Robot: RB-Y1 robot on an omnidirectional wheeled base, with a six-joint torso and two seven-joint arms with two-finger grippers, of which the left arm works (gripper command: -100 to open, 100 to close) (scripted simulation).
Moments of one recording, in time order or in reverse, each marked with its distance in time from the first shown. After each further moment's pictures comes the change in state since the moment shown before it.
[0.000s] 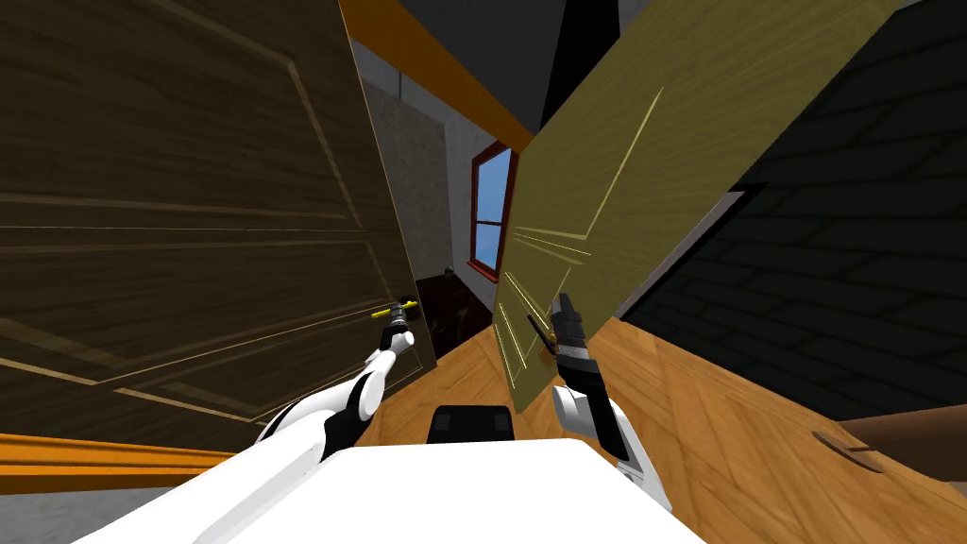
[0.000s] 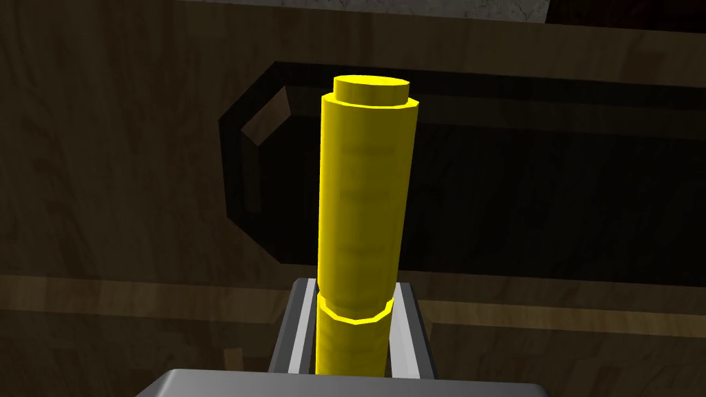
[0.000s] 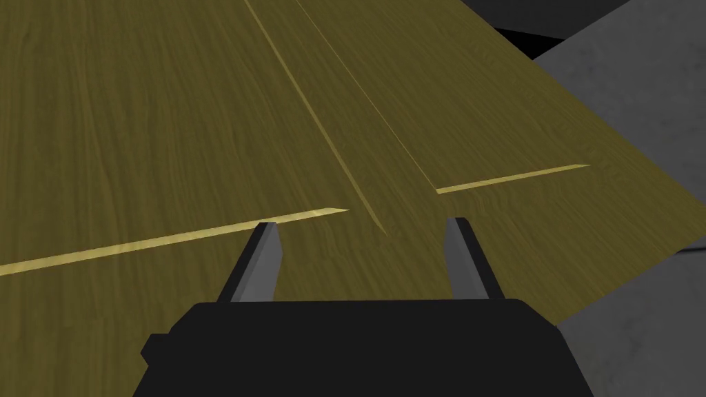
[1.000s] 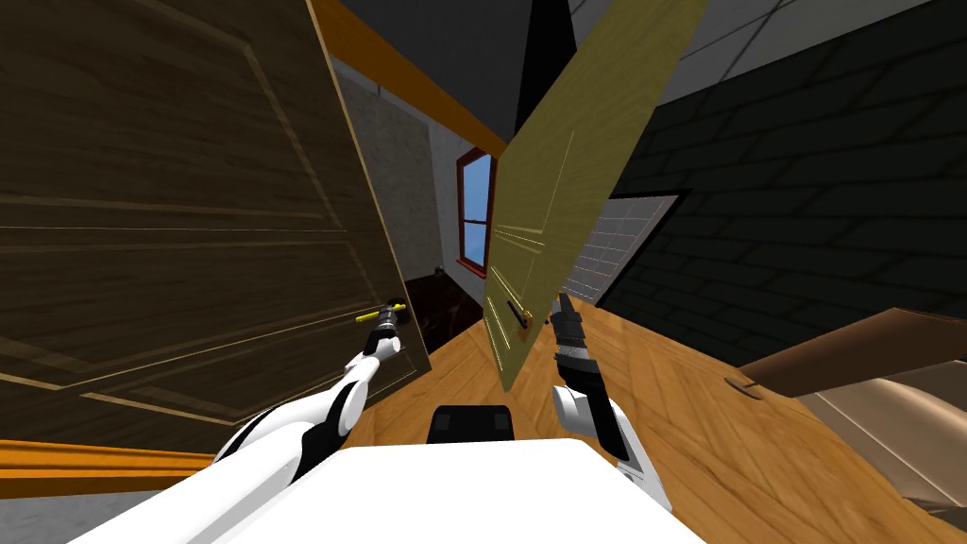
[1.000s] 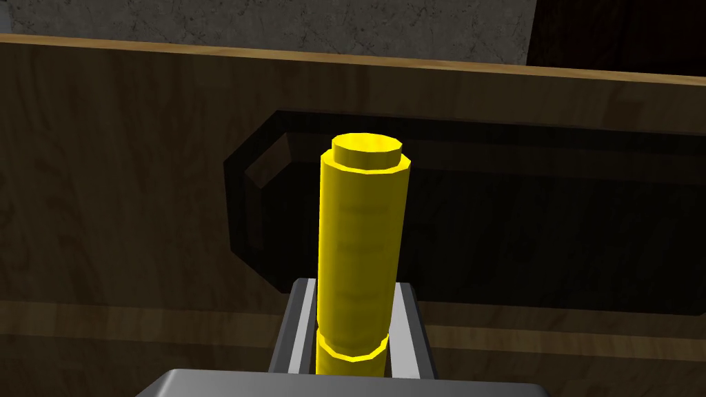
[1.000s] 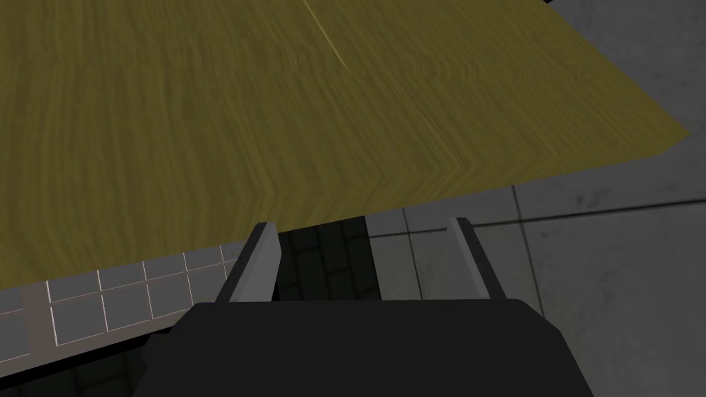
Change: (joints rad) arm 0.064 0.106 -0.092 -0.004 -0.032 0.026 0.180
